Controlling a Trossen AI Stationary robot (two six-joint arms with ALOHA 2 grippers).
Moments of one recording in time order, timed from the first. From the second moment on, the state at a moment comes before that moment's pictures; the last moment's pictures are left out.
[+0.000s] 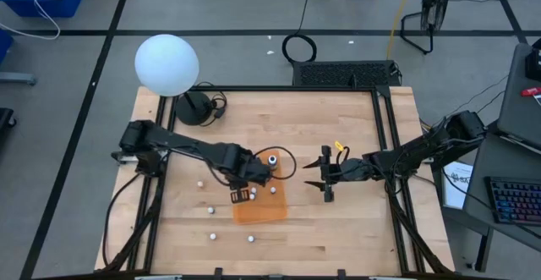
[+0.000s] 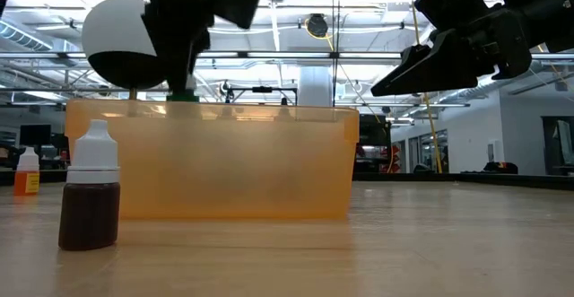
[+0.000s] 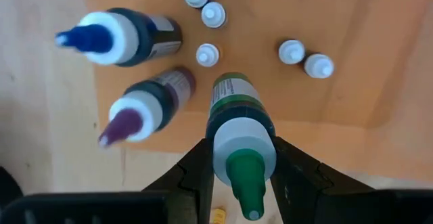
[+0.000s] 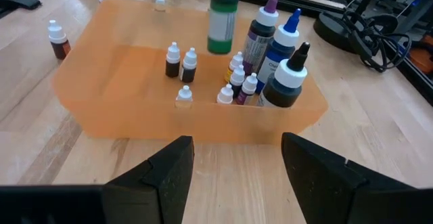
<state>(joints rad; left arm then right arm) -0.20 1.82 1.54 -1.28 -0.08 -0.40 0.28 1.27 0.40 0.44 0.31 -0.07</state>
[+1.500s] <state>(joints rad) -0.37 1.70 1.54 -1.54 -0.21 -0.87 0.28 1.27 0.40 0.42 0.31 -0.05</state>
